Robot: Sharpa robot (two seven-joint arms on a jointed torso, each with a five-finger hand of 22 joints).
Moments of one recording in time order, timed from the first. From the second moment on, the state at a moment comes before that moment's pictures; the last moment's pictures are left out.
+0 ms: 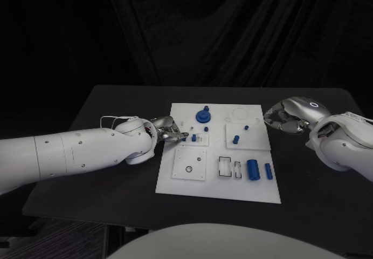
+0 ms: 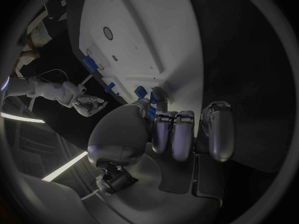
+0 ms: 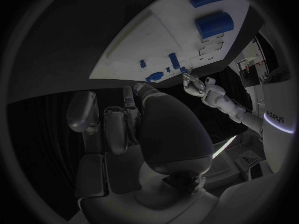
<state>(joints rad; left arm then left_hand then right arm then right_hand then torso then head) 1.18 -0.80 -0.20 1.51 -1.19 -0.28 -0.40 1.01 0.05 0.16 0.29 0.27 1.07 0.01 0.23 1.31 1.47 -0.04 1.57 1.31 1.46 -0.09 1.57 1.31 0.05 1.47 0.03 1.37 1.31 1.30 -0.96 -0.25 1.52 -1.55 -0.47 -0.12 1.43 -0.05 0.23 0.27 0.45 0.98 0.11 0.08 0.35 1.39 0.02 1.41 1.31 1.47 -0.04 1.43 1.31 0.09 1.37 0.07 1.12 1.31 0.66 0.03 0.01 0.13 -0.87</state>
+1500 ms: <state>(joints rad) 1.16 -0.80 -0.21 1.50 -1.20 -0.37 -0.34 0.85 0.26 -0.23 0.29 0.10 1.02 0.03 0.36 1.31 1.47 -0.03 1.57 1.31 1.47 -0.07 1.57 1.31 0.05 1.47 0.04 1.38 1.31 1.30 -0.96 -0.25 1.52 -1.55 -0.47 -0.12 1.43 -0.05 0.23 0.27 0.46 0.98 0.11 0.08 0.35 1.39 0.02 1.41 1.31 1.47 -0.04 1.43 1.31 0.09 1.37 0.07 1.12 1.31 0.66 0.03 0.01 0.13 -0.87</state>
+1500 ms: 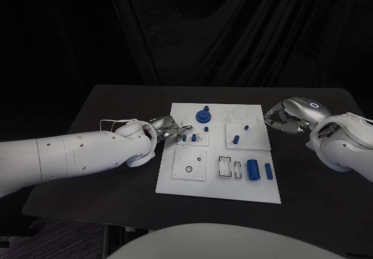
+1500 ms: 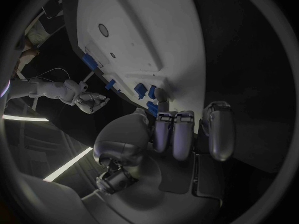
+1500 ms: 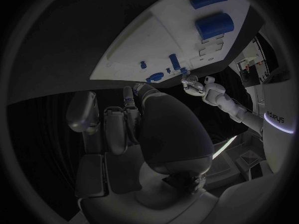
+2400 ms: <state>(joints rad) 1.24 -0.75 -0.21 1.39 -1.33 -0.62 0.21 1.52 0.20 -0.22 0.29 0.21 0.56 0.11 0.35 1.24 0.54 0.15 0.81 1.24 0.61 0.11 0.99 1.05 0.12 0.71 0.16 0.59 1.31 1.30 -0.96 -0.25 1.54 -1.55 -0.50 -0.10 1.42 -0.05 0.23 0.26 0.46 1.00 0.10 0.08 0.35 1.40 0.02 1.42 1.31 1.47 -0.04 1.43 1.31 0.09 1.37 0.07 1.14 1.31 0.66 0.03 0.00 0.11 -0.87</state>
